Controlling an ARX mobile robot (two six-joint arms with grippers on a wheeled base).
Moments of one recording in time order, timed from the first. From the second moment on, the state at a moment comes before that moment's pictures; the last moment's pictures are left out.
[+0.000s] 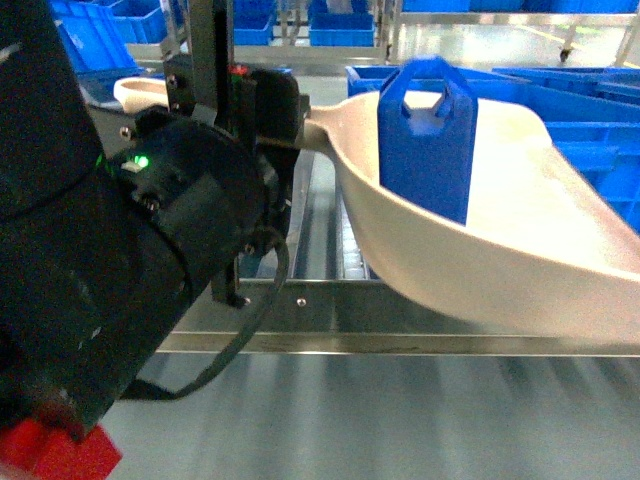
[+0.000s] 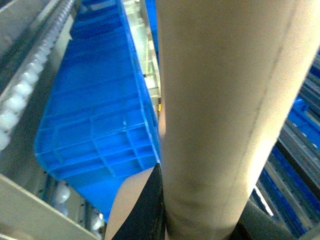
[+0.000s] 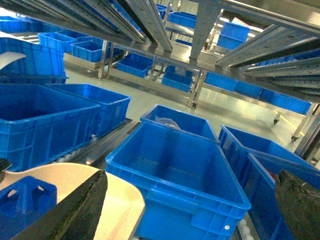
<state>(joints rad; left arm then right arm) -0.59 1.79 0.59 1.28 -0.33 -1.41 0.31 0.66 0.51 0.28 0.15 -0.31</state>
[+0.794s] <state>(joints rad) -0.07 1.57 0.91 0.85 -0.68 -1.13 0.31 0.66 0.51 0.28 0.15 -0.31</state>
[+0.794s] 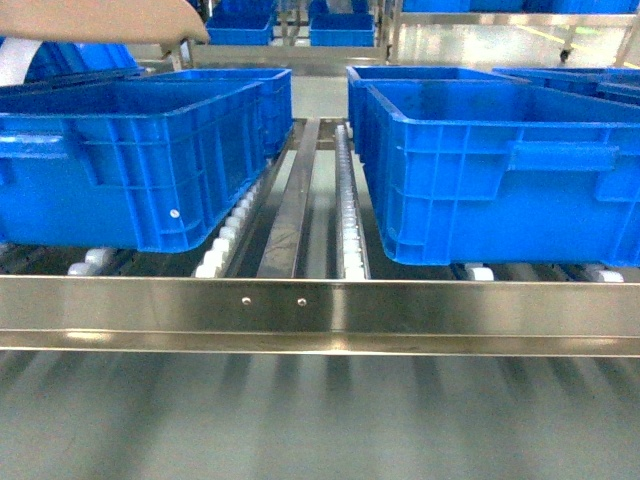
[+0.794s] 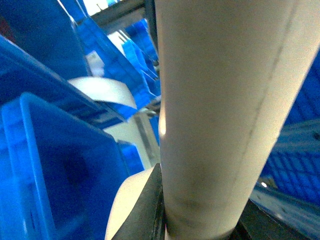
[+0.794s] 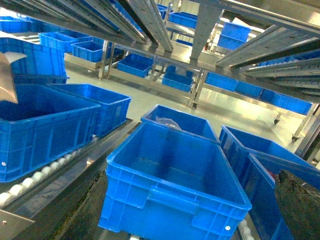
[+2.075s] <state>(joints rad) -0.01 1.91 1.47 0.82 -0.98 -0.99 0.31 0.65 0.51 0.28 0.15 -0.31</state>
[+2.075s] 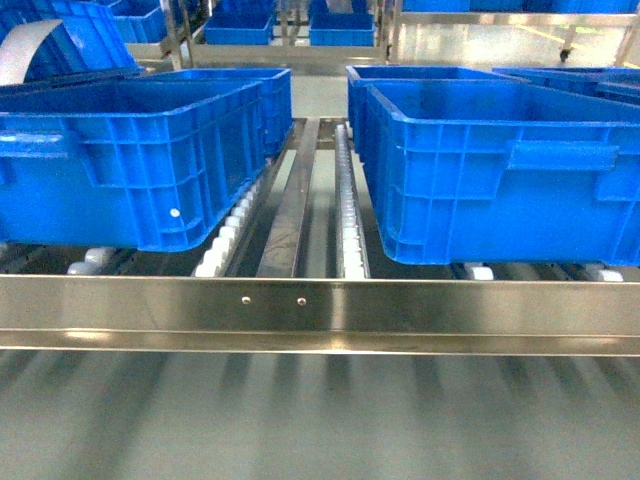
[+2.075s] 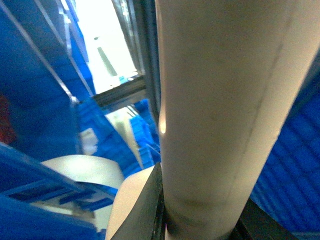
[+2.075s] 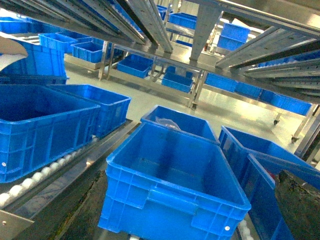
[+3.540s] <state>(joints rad) 0.00 1.12 0.24 0.82 0.00 -0.01 0.31 0.65 0.51 0.28 0.15 -0.31</state>
